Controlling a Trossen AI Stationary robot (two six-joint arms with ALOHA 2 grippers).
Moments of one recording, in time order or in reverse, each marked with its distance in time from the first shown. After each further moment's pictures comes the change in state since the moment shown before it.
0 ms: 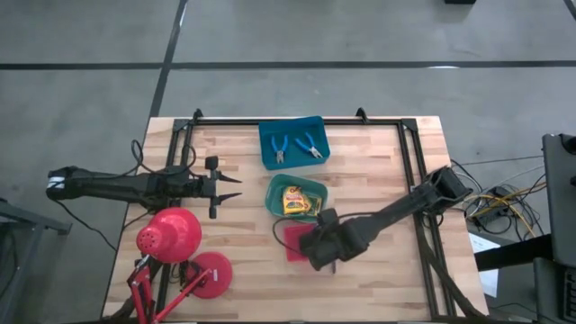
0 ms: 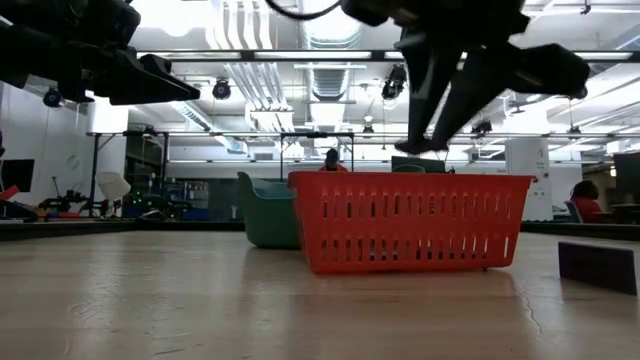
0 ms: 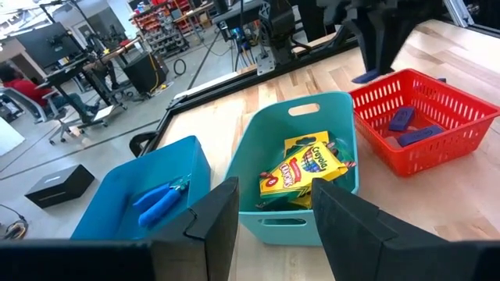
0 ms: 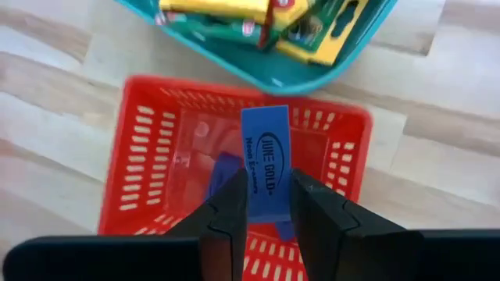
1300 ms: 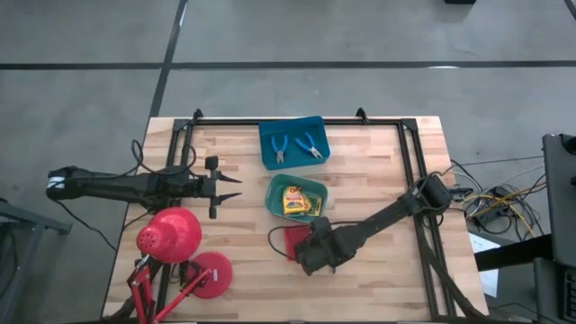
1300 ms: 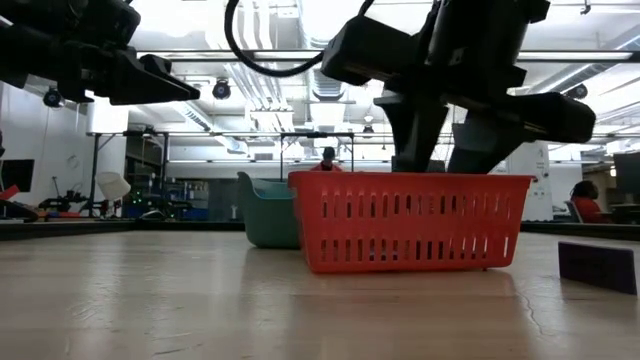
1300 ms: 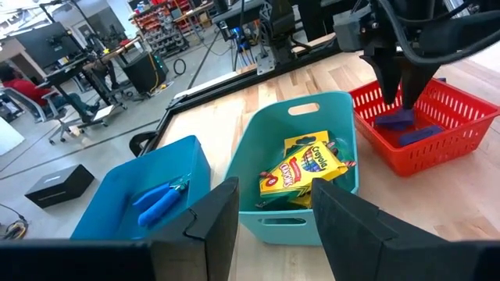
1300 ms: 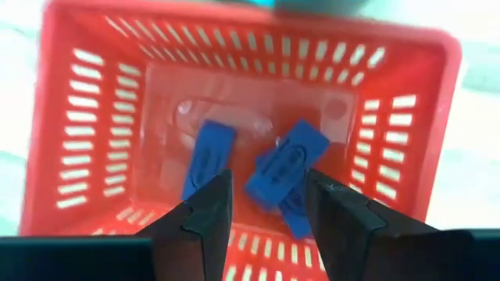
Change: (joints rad) left arm 0.000 0.000 0.000 -0.001 0.000 0.000; right arm -0.003 0.135 0.011 0.079 -0.099 0.022
